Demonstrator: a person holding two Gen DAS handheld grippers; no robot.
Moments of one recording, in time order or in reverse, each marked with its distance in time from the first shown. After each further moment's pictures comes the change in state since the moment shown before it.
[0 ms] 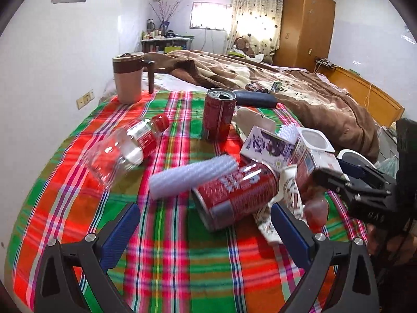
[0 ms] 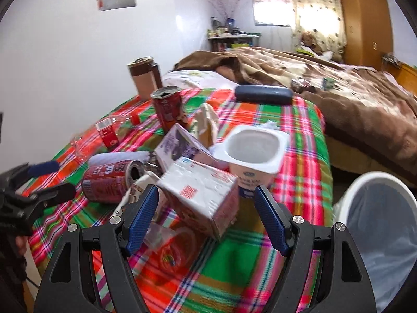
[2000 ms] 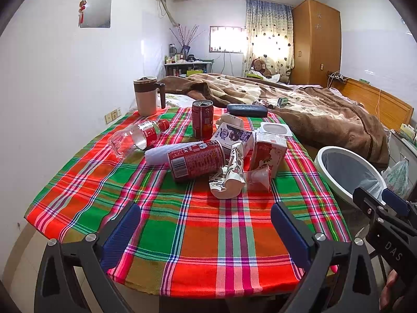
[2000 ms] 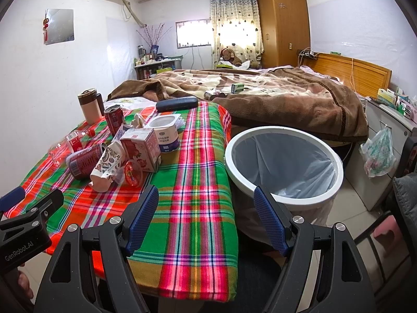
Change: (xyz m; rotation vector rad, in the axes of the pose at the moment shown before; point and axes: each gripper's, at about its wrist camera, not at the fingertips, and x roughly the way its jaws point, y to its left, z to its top) left arm -0.093 -0.093 -0.076 -0.031 -0.154 0.166; right arm -0.128 0.000 -0.083 0.209 -0.147 -0.394
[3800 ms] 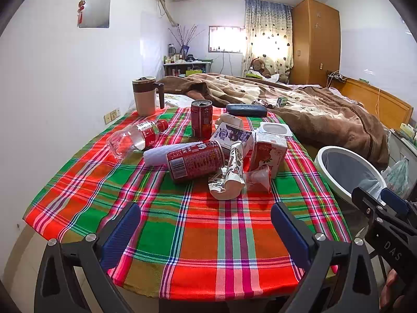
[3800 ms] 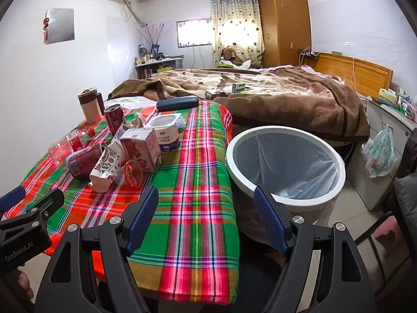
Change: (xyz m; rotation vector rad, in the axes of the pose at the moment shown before) left arm 0.001 -0.003 0.001 0.004 0.000 -0.004; right arm 0.002 0.000 0.001 0.000 0.004 0.001
